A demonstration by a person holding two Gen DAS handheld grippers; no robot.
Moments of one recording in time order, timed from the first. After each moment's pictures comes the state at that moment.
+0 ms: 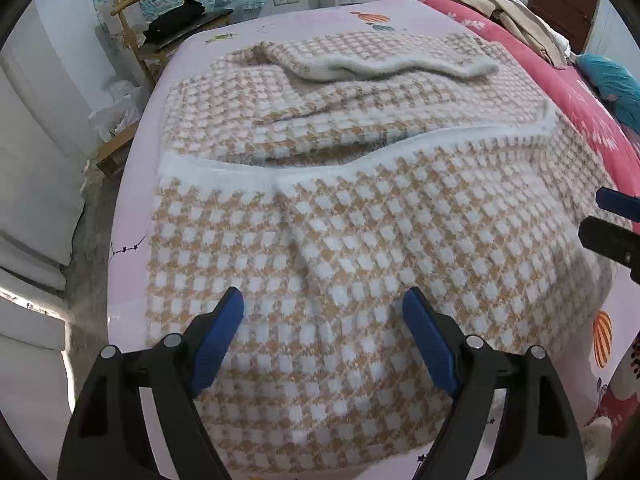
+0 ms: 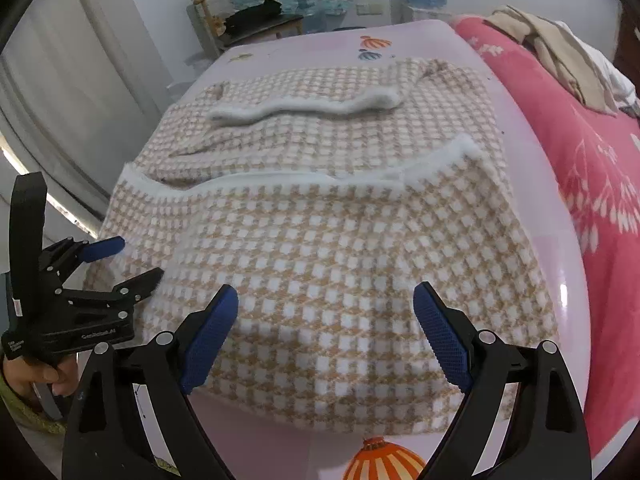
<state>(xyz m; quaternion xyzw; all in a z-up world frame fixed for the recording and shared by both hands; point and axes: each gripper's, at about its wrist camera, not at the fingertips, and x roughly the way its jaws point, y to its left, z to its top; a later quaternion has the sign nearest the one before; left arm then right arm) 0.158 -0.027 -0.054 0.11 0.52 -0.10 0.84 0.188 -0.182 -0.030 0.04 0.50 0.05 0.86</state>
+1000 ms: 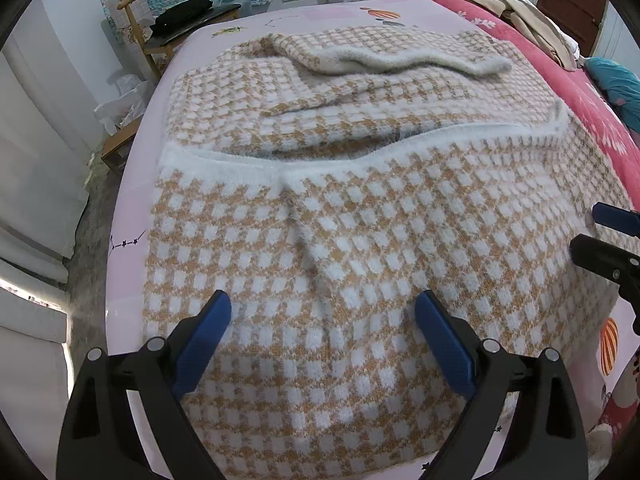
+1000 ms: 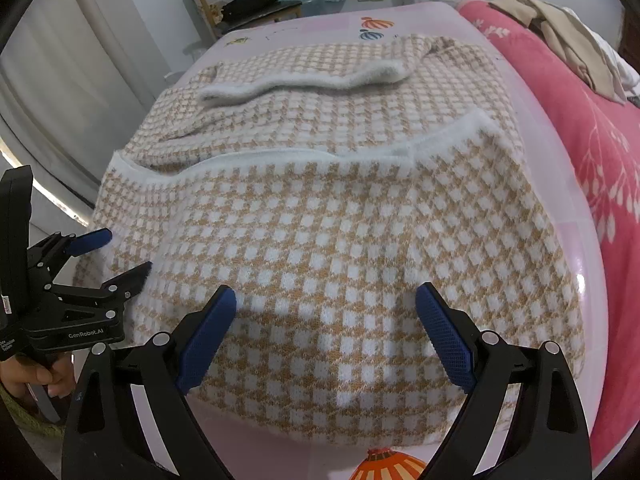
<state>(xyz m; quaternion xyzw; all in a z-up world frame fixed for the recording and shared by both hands) 0.162 -0.023 -0.060 0.10 0.53 -0.09 0.84 0.192 -0.183 -0.051 0.05 0.52 0.06 0.85</state>
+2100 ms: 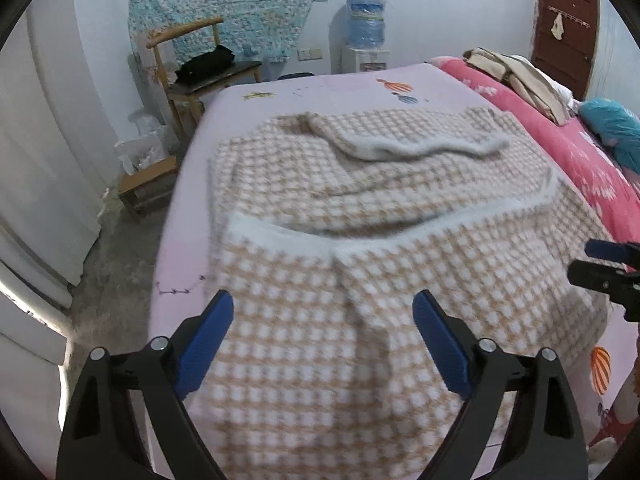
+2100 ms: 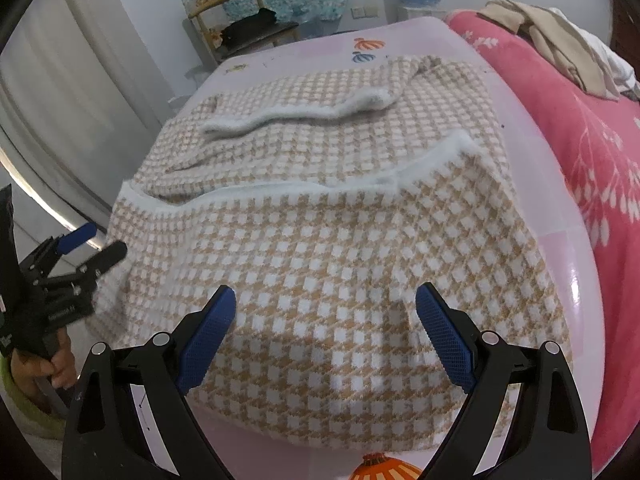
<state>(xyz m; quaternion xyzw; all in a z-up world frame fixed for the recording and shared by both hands) 0.161 0.016 -0.024 0.08 0.42 -0.08 0.90 0.186 -0.200 -0.036 0.08 0.49 0.06 0.87</state>
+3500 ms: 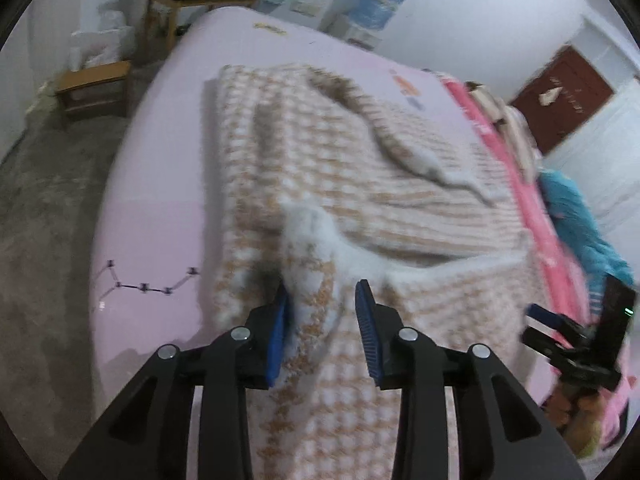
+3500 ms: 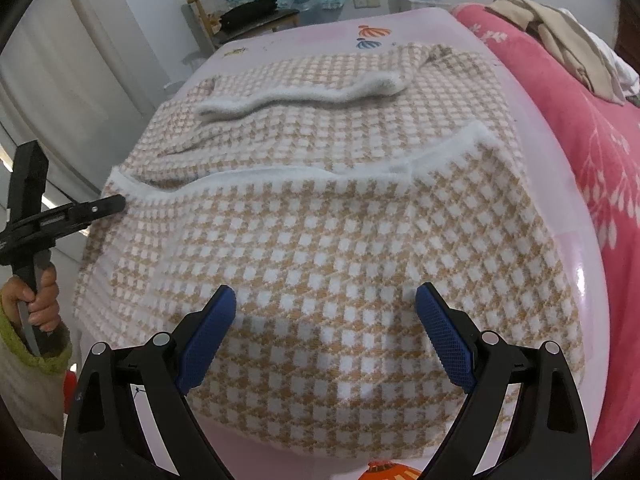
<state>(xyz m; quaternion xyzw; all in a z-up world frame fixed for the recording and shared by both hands) 0.226 0.099 -0.054 -0.13 0.51 -0.21 0.83 0.196 -0.193 -0.046 0.06 0.51 0.06 0.86</state>
